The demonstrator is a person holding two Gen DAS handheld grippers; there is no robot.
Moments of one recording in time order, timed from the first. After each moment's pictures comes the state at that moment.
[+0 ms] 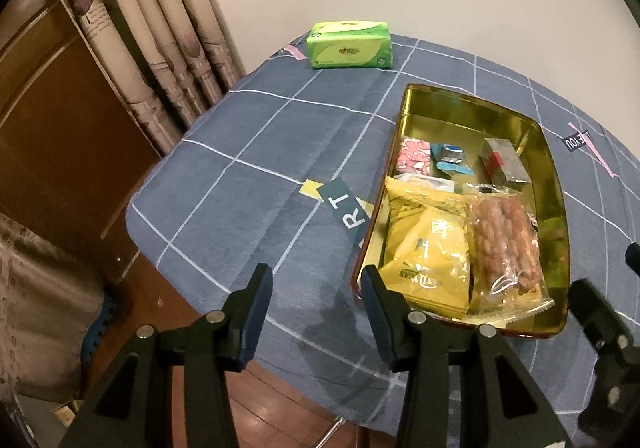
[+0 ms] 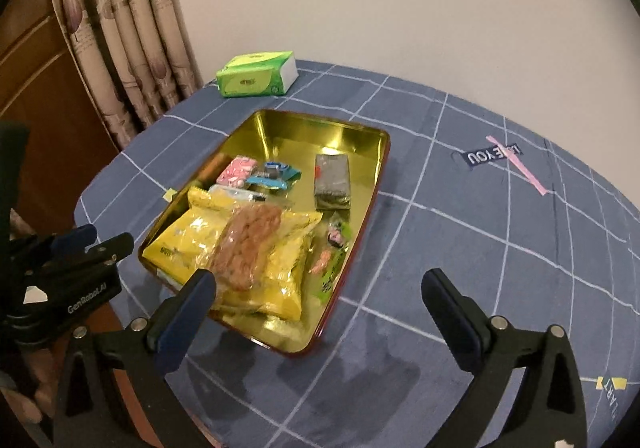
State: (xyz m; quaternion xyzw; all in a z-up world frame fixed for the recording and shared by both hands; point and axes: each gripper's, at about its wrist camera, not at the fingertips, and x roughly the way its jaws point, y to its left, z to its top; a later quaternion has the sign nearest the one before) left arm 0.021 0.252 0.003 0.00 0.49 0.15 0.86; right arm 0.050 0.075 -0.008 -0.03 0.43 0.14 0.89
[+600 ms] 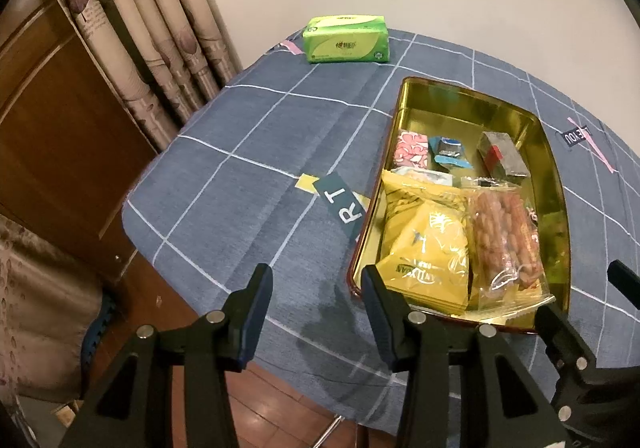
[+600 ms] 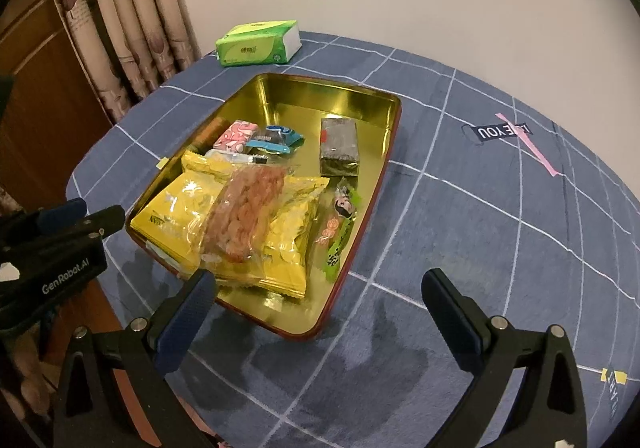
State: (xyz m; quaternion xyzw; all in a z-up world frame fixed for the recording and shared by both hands) left arm 0.023 0.251 -0.001 0.00 0.50 0.14 0.85; right arm 0.050 0.084 -0.031 -0.05 0.46 0.13 0.88
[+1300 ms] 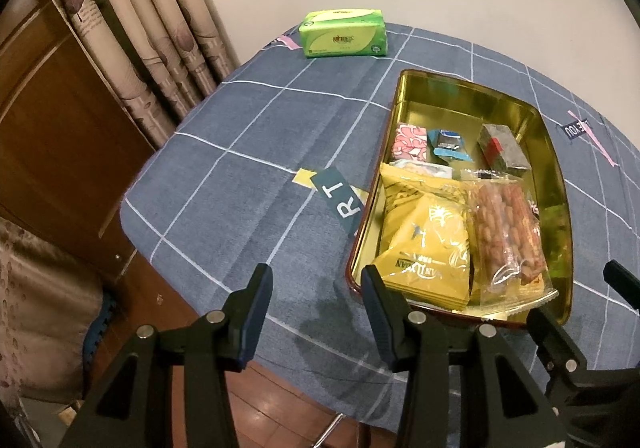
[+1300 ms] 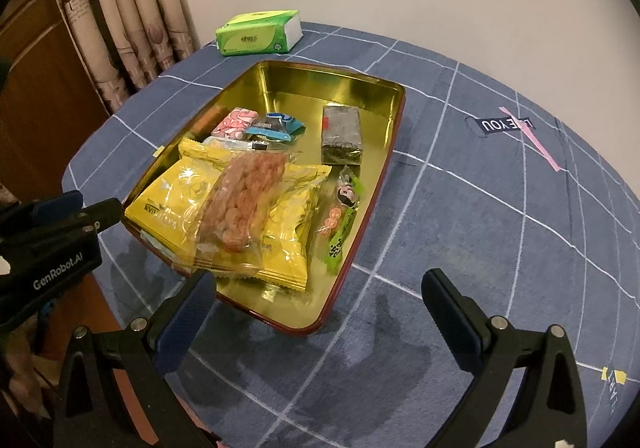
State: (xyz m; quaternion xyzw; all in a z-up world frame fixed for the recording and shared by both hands) left arm 0.024 0.249 -0.005 0.01 0.51 0.14 0.85; right arm 0.049 0.086 -0.038 -0.06 0.47 0.13 0.87
